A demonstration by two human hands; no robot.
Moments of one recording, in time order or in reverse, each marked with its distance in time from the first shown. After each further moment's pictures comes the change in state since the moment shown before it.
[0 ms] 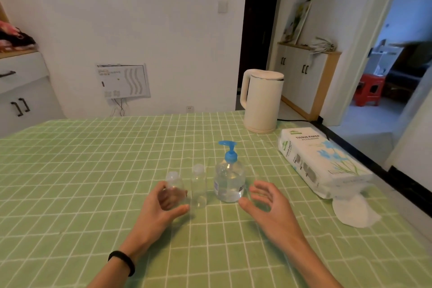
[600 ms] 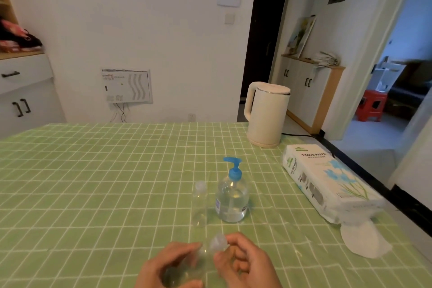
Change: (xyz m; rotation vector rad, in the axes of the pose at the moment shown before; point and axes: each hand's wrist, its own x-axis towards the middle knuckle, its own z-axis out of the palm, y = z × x) left_hand -0.068 0.012 0.029 0.085 -0.063 0.185; right_hand -0.042 -0.015 0.047 0.199 -0.199 -0.016
